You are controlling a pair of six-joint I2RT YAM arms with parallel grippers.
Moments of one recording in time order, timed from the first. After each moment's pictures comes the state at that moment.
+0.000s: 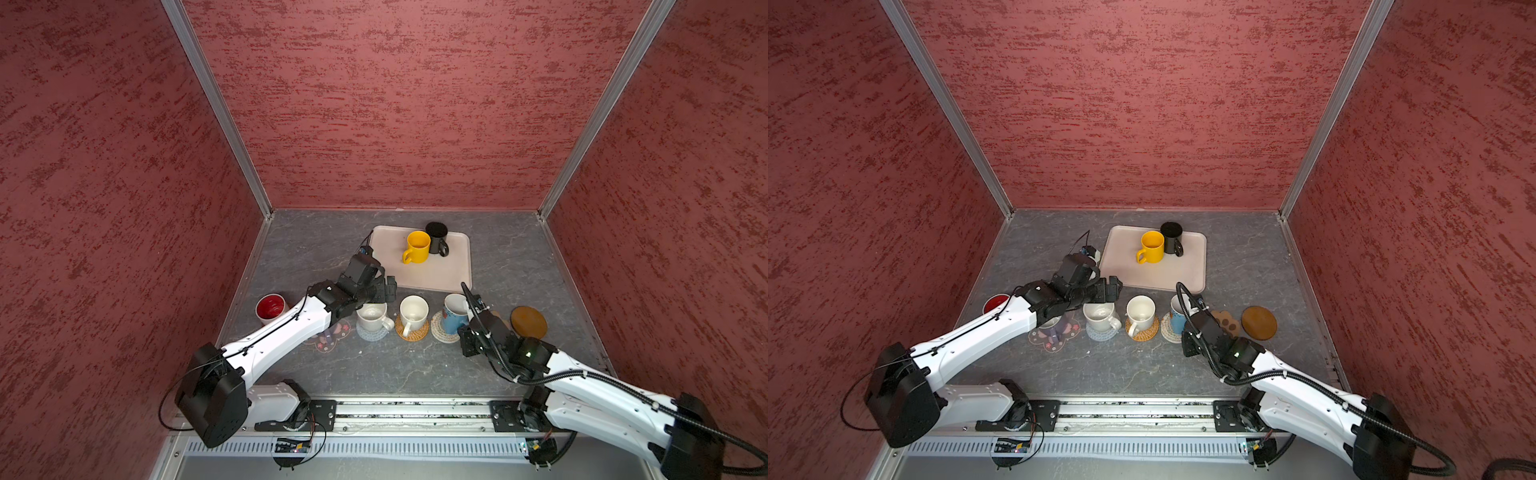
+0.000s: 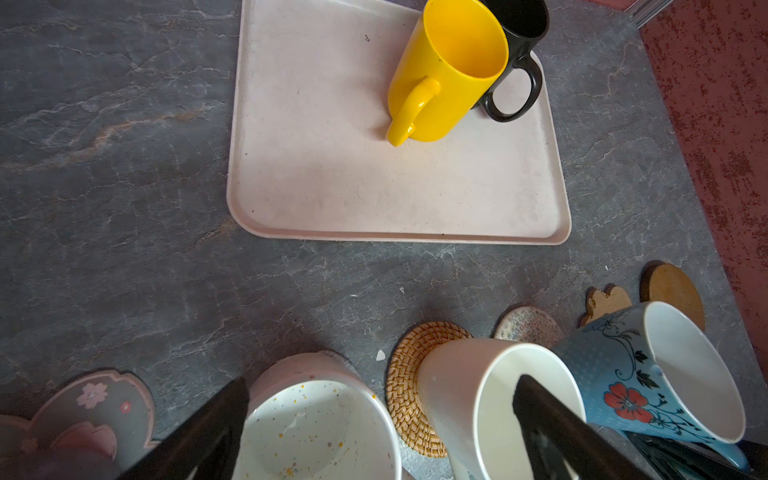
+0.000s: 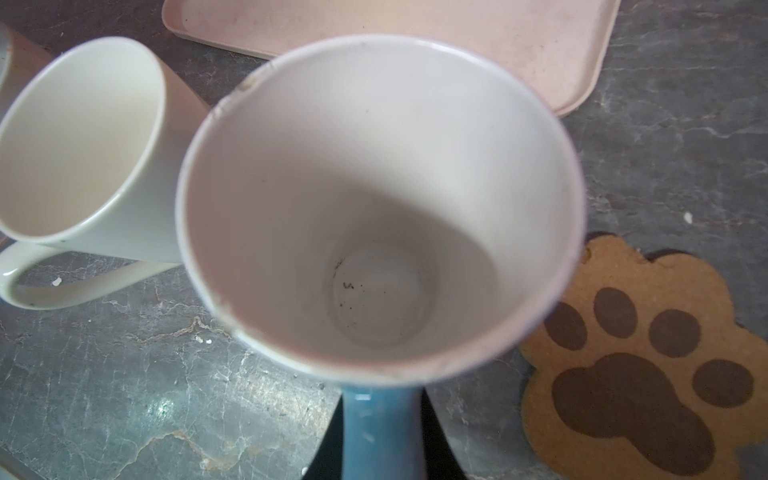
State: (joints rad) left arm -0.66 1.29 0.94 -0.46 -0.10 -0.57; right arm 0.85 0.87 0.44 -0.41 0.23 0.56
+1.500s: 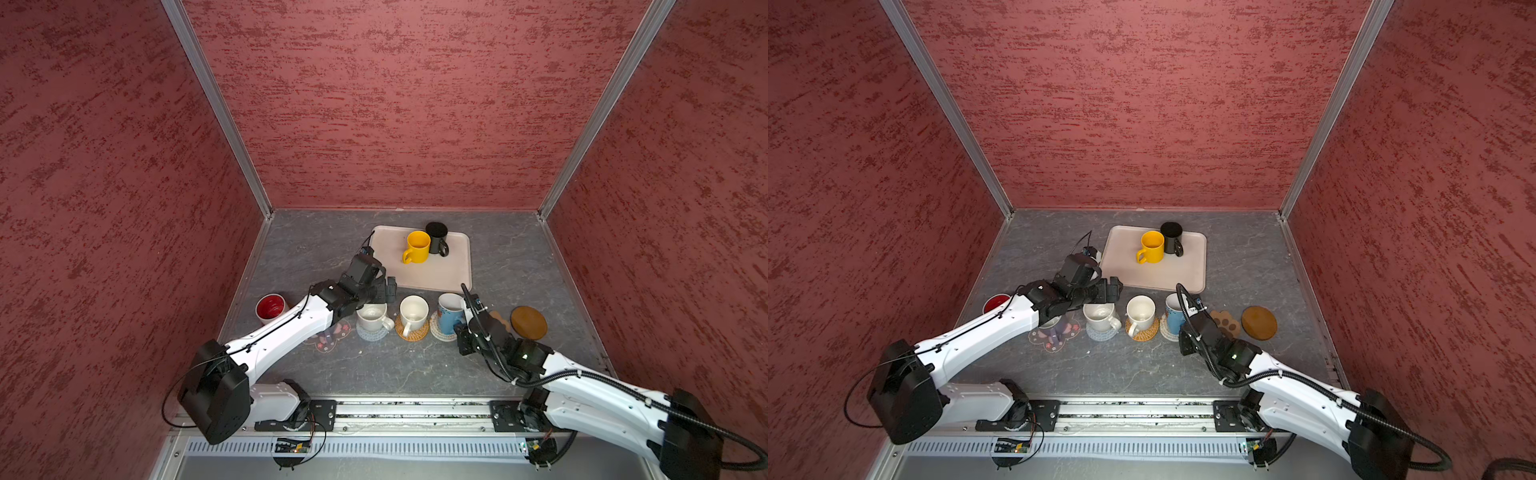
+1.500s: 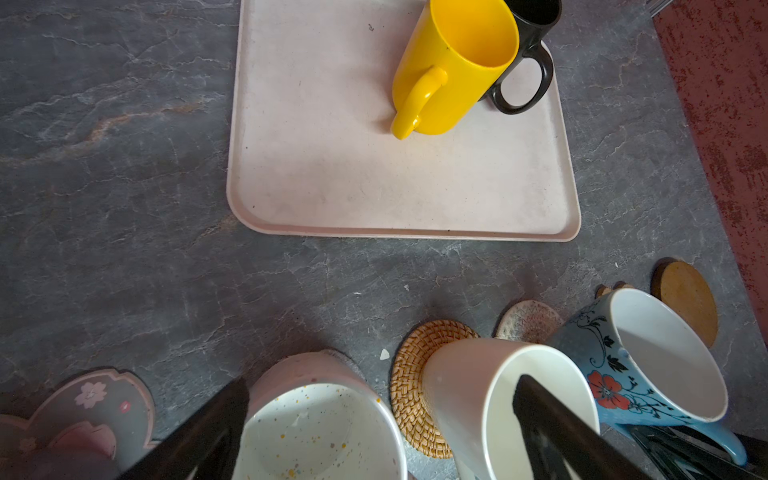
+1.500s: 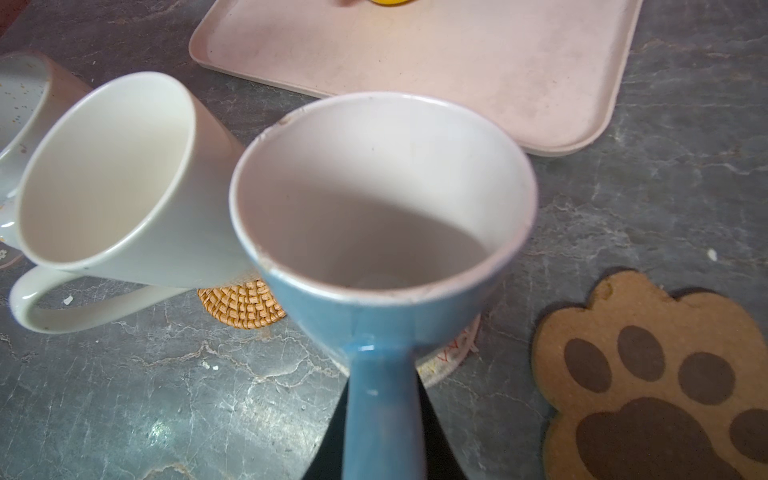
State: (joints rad) left arm -0.66 1.30 0.94 -0.46 -0.10 -0.57; right arm 0.86 0.89 0.40 -0.27 0.25 0.53
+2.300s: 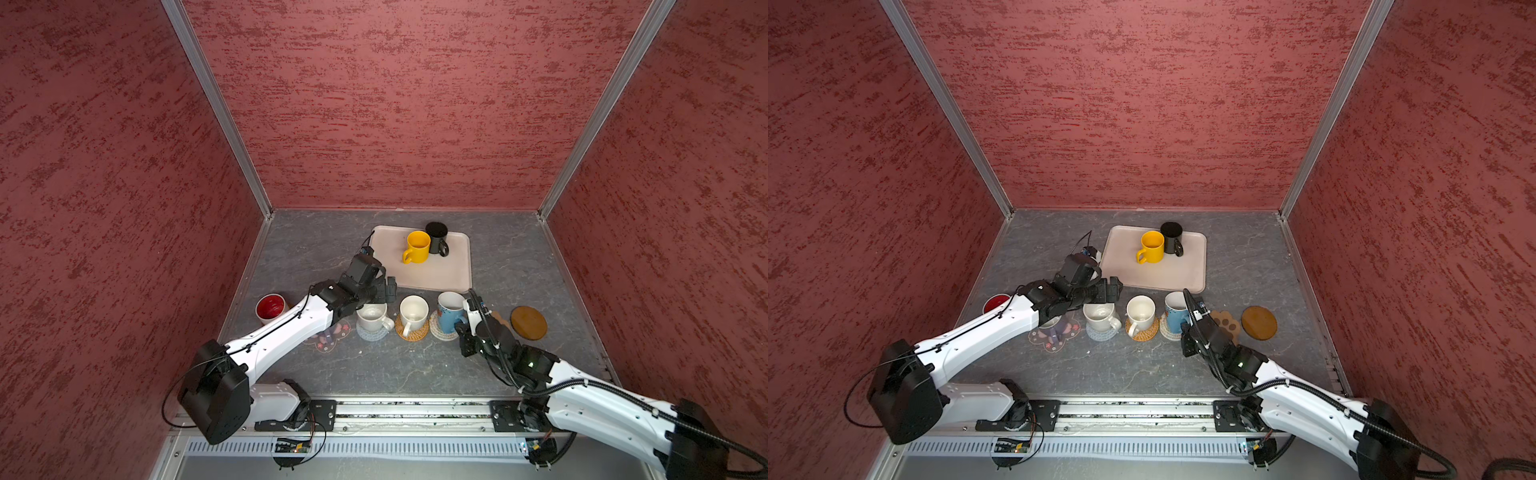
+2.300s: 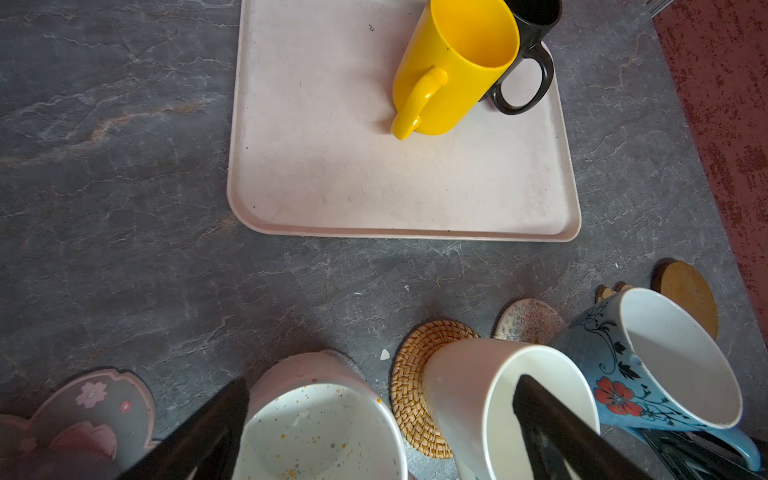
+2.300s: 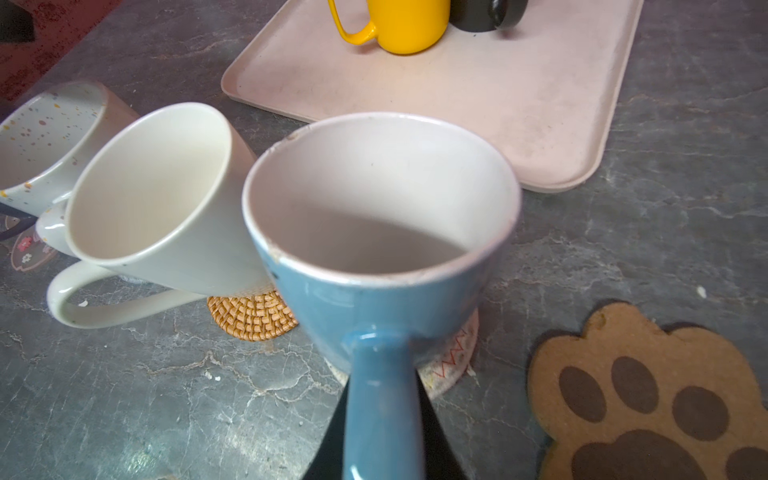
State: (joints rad) left arm -0.65 1.30 0.94 -0.46 -0.10 -0.57; right arm 0.87 0.79 0.31 -0.16 0.28 0.46
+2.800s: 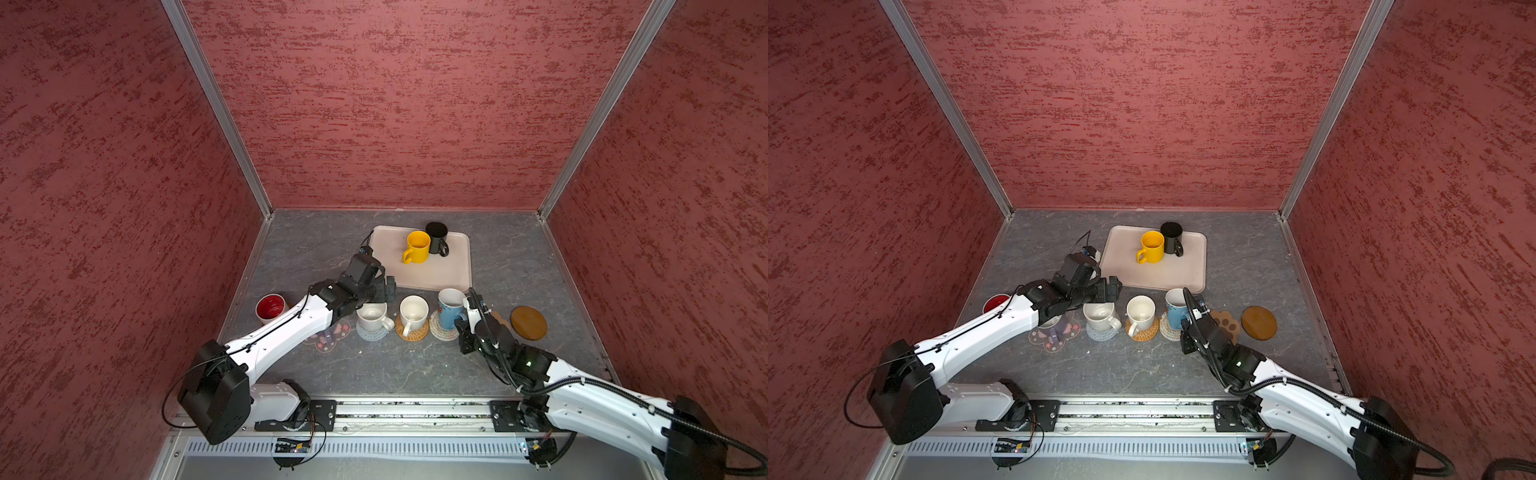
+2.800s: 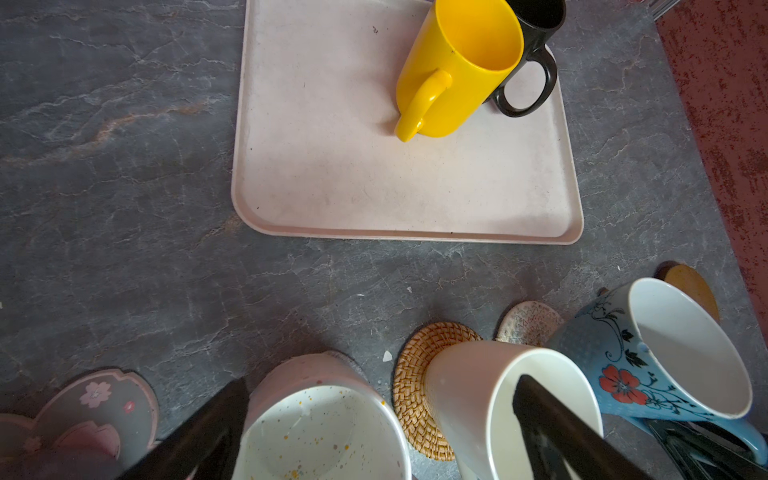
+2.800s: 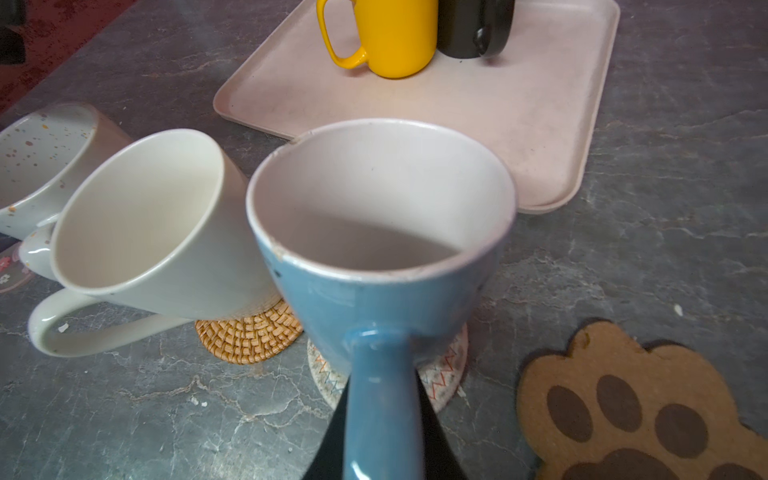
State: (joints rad) left arm -0.65 1.30 0.94 -0.46 -0.10 -0.57; right arm 0.87 0.83 0.31 -0.11 0.32 0.45
